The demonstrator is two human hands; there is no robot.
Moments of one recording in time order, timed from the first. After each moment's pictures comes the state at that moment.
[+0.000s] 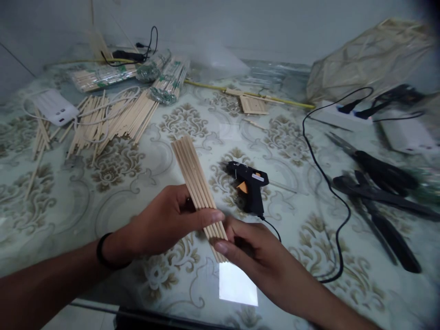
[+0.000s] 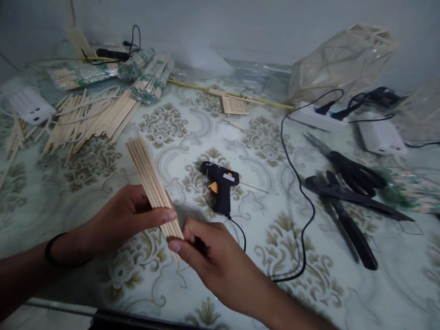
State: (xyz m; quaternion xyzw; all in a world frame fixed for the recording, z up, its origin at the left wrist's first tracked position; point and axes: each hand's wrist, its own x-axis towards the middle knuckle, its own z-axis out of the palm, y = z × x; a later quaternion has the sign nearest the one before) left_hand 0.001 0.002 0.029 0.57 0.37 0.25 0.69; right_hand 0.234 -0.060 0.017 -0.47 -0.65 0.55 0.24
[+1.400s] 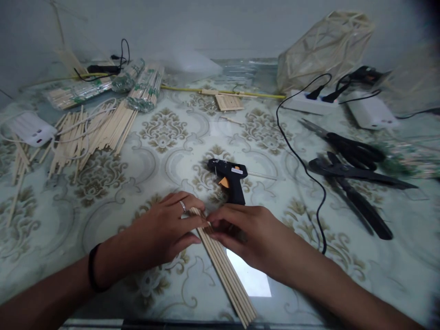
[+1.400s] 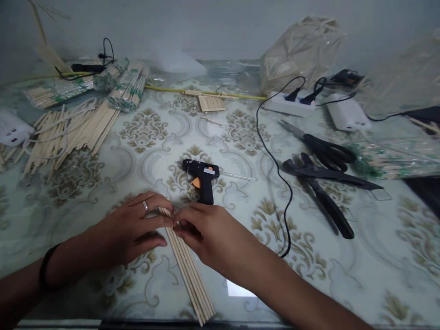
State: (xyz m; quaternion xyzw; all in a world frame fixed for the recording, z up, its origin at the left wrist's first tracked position) left_hand -0.004 0.006 0.003 0.94 0.19 0.18 0.20; right_hand 0.262 -0.046 0.016 -0.47 -0.76 0.38 0.24
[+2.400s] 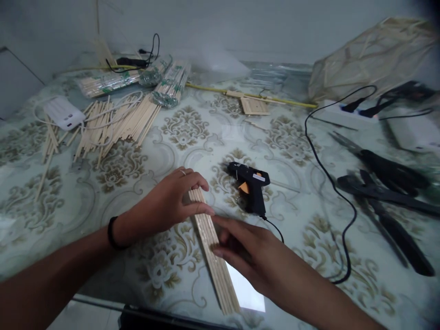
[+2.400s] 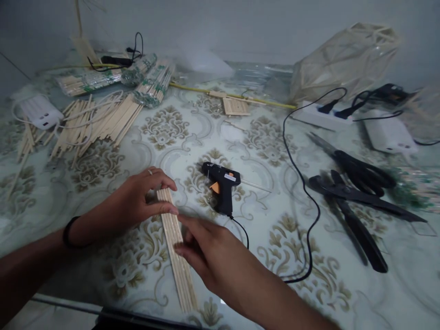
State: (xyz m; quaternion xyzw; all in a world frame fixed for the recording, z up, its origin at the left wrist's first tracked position) left_hand -0.018 0.035 0.001 0.86 0.35 0.23 0.28; right_hand 0.244 -0.063 0.010 -0.46 -0.75 0.44 0.19
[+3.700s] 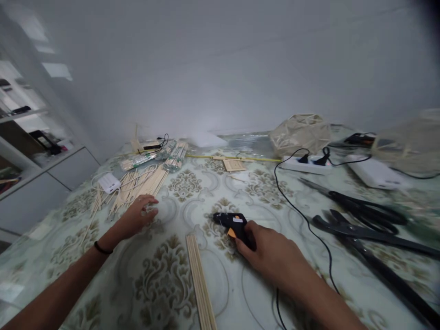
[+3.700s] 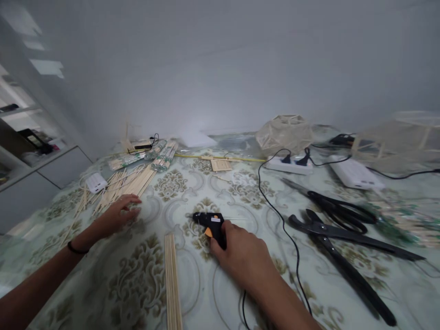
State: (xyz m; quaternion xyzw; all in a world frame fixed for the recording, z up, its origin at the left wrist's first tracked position) left_hand -0.151 0.099 -0.001 0.80 0.57 0.17 0.12; right_hand 0.286 -0.003 0.024 -0.70 -0.68 0.20 -0.01
